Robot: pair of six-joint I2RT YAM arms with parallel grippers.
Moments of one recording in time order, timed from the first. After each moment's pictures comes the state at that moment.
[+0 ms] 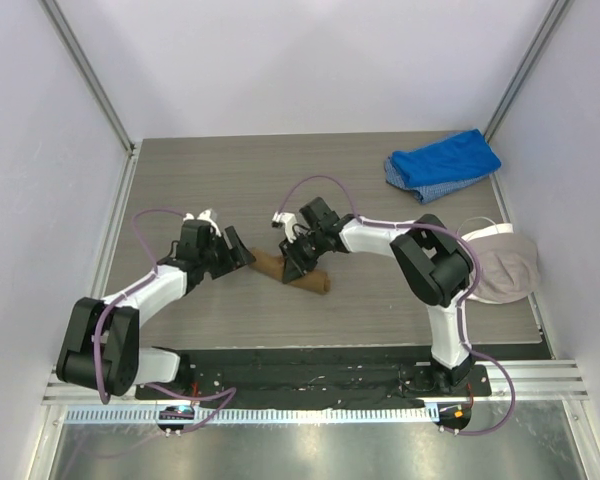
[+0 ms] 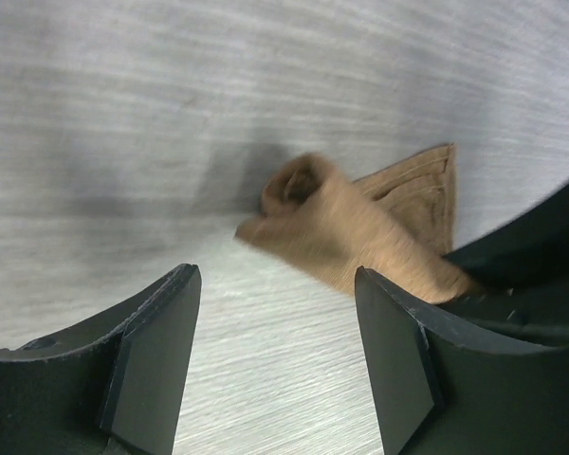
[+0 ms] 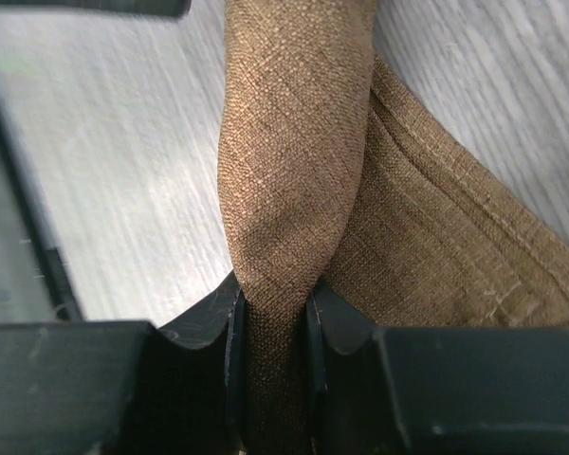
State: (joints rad) left arm -0.24 1.33 0.59 -0.04 0.21 -0.63; right arm 0.72 2.01 1.25 -0.21 -0.62 -0.07
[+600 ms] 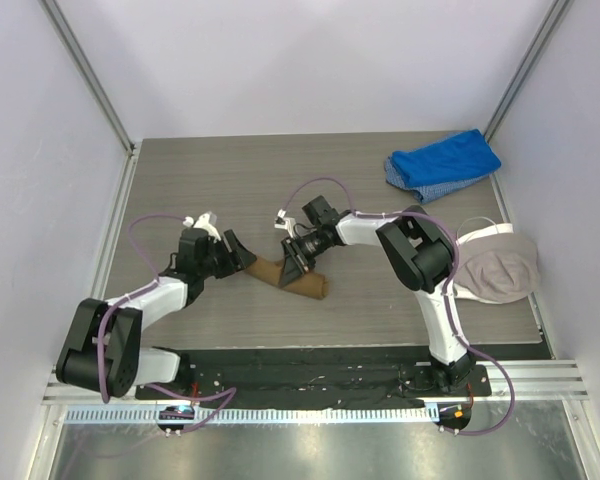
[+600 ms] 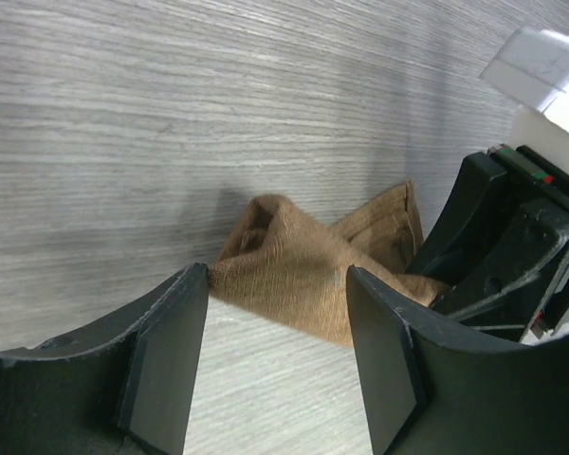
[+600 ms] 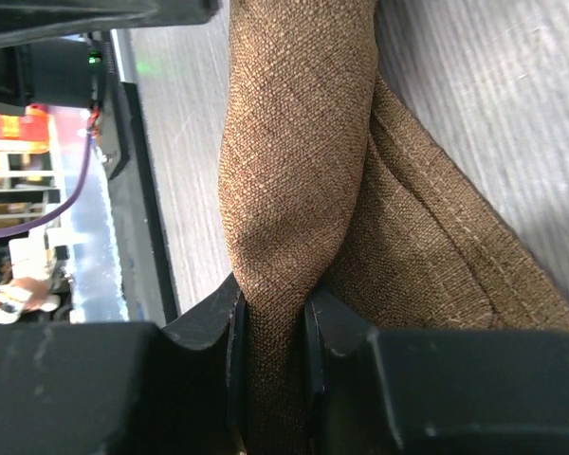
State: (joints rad) left arm -0.24 1.30 0.45 0.22 0.23 -0.62; right arm 0.64 2.19 1.37 -0.26 -1.00 0.03
